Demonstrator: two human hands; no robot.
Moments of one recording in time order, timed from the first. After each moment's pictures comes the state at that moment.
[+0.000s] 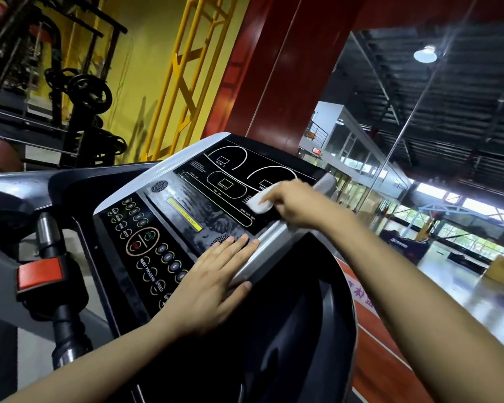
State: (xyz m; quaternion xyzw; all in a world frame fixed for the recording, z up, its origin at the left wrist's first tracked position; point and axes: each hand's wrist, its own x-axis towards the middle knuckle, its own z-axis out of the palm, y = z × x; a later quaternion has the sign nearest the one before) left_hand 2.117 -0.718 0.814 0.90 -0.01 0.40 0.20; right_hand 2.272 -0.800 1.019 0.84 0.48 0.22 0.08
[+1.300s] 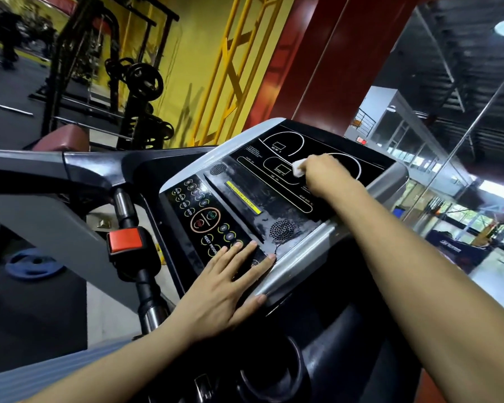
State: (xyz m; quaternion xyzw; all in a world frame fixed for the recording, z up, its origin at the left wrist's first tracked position) left_hand 2.055 -0.691 0.751 0.92 0.07 0.37 0.10; right_hand 2.244 -0.730 1.005 0.85 0.46 0.26 0.07
